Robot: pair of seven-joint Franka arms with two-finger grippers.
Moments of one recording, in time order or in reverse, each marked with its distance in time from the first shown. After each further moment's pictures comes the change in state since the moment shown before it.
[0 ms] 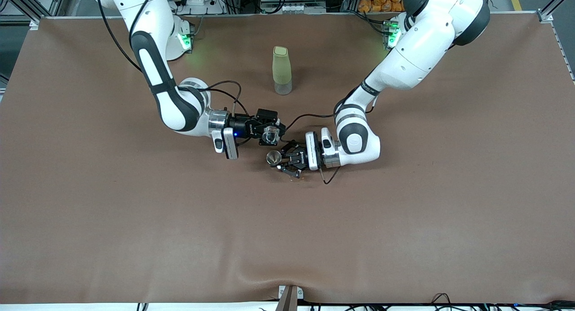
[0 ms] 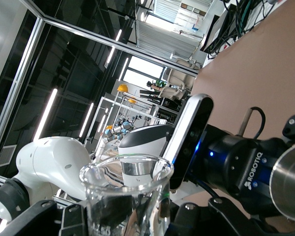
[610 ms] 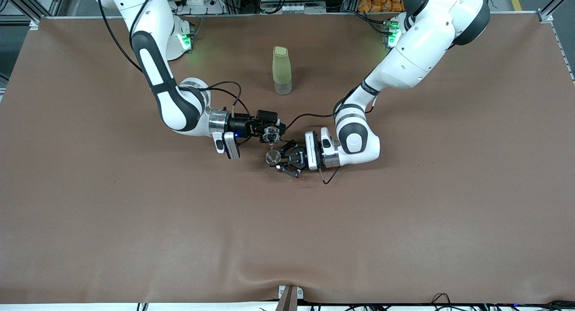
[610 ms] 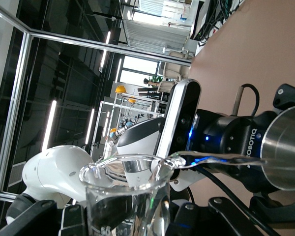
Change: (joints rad) left arm 0.000 -0.002 -0.004 0.001 0.000 -0.001 0.002; right arm 0.000 0.000 0.001 0.000 -0.014 0.000 0.158
